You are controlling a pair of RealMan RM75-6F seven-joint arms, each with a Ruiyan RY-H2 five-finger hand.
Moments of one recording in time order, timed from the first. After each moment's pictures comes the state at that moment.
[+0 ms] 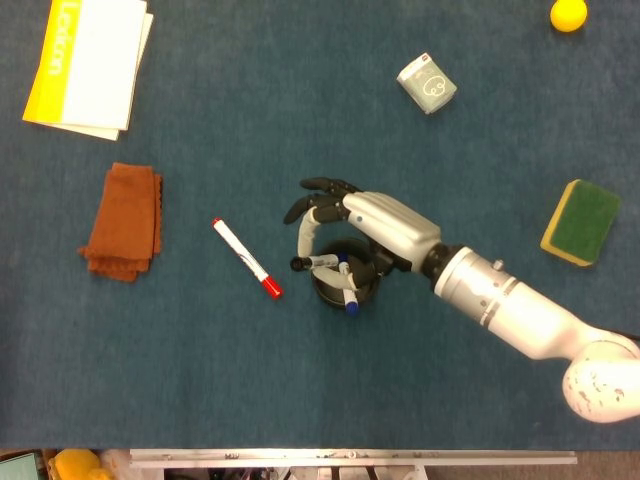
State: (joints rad) left arm 0.00 -0.98 0.00 -1.71 1.49 1.51 0.13; right arm 0.78 -1.48 0.29 -1.89 -1.08 0.69 0.13
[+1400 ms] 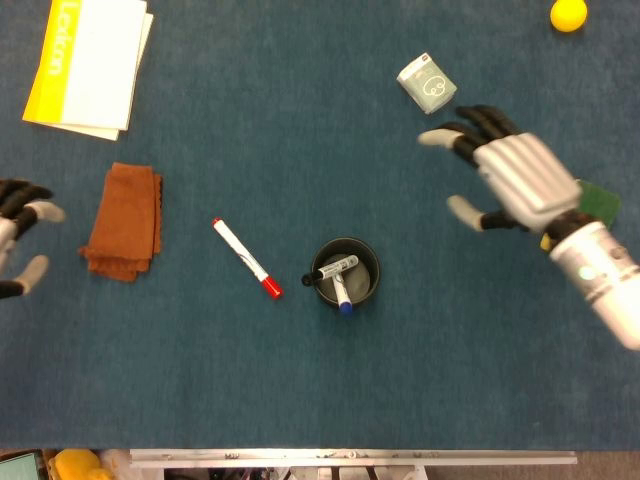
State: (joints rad) left arm -0.27 -1.00 0.02 -1.53 1.70 1.25 -0.16; right arm 0.67 -1.25 0.13 -1.89 -1.11 1.01 -0.26
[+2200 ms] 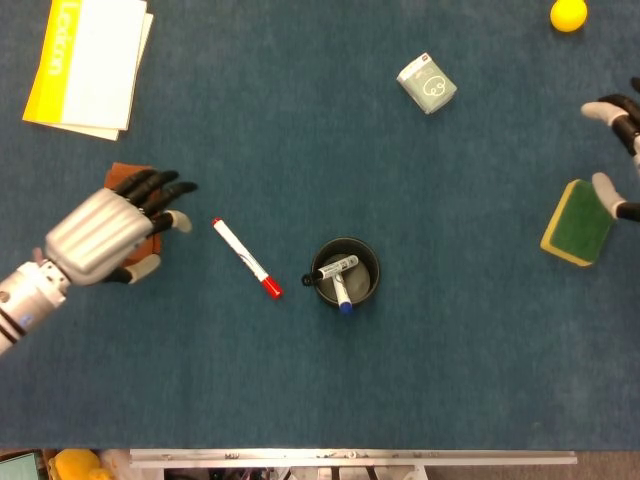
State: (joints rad) left arm -0.54 -1.23 0.08 -1.32 1.90 1.14 -0.30; right arm 0.46 -1.04 0.08 -1.99 -1.16 1.28 -0.34
